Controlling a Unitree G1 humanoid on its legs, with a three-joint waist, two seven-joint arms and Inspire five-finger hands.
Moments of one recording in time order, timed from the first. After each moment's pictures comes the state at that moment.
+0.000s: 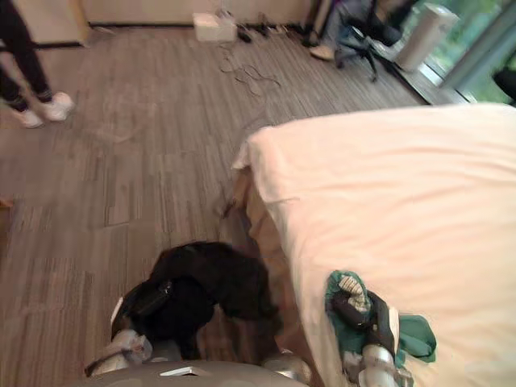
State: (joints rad) left arm 0.40 0.02 0.02 0.32 -0.35 -0.06 0.08; right arm 0.47 -0.08 -0.13 0.23 0.05 -0.06 -0.14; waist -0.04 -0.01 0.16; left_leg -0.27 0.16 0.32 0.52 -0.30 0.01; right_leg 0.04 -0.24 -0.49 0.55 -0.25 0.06
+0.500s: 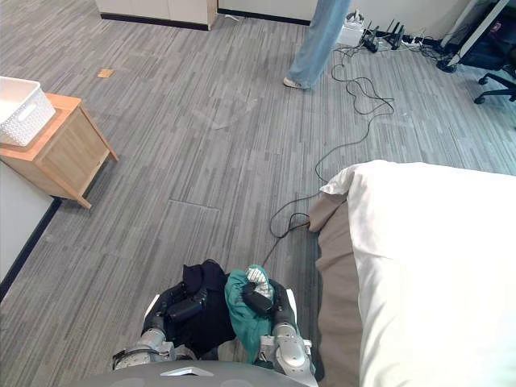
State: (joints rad) left arm 0.37 0.07 -0.26 0.35 -0.30 -0.05 0.08; right arm 0.29 0.04 0.14 0.47 0.04 -0.07 -0.11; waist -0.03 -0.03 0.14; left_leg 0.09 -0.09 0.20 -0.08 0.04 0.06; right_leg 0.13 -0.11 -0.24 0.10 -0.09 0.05
